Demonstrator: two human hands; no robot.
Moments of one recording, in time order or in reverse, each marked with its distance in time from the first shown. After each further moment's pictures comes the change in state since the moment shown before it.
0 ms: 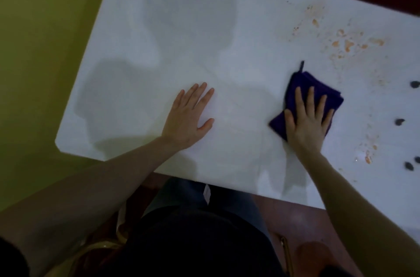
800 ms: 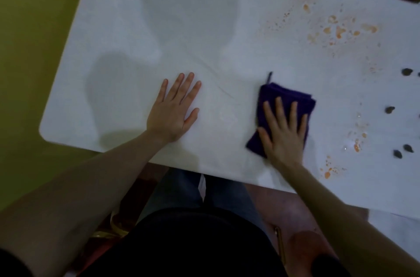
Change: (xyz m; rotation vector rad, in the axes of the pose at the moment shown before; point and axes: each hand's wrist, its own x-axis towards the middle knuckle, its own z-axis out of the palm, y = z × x) left_hand -0.017 0.000 0.013 0.211 0.004 0.029; right_hand -0.062 0.000 0.015 -0.078 -0.040 -0.251
